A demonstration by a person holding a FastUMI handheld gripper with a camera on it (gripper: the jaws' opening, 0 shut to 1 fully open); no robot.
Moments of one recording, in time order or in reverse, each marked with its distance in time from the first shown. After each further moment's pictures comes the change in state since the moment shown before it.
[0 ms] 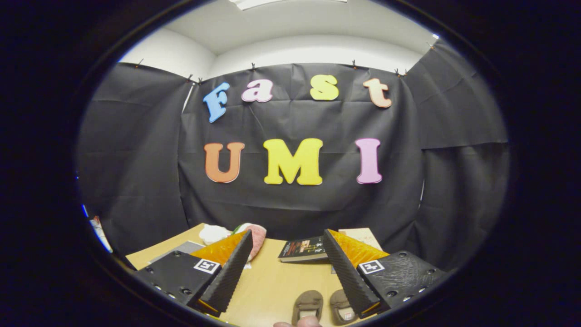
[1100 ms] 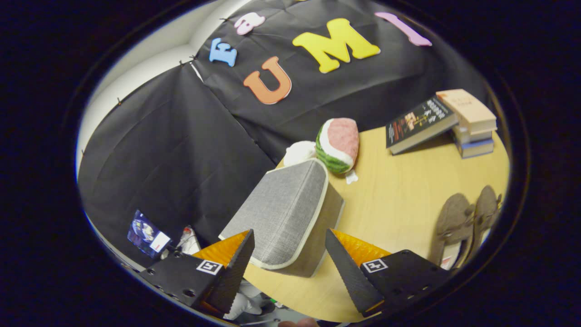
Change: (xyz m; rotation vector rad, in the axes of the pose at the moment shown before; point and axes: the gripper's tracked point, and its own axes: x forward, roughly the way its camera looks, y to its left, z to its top) arm 0.032 0.166 -0.230 0.497 0.644 0.581
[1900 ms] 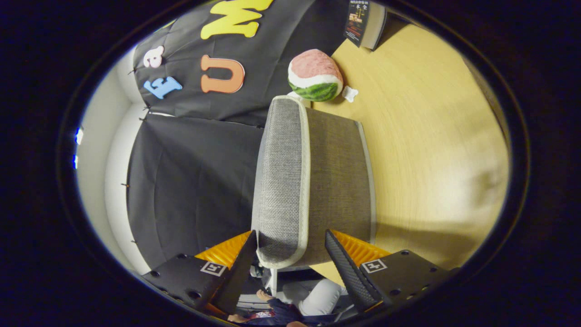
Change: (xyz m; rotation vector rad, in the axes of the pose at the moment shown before) arm 0.041 0.007 -0.045 0.526 0.190 0.303
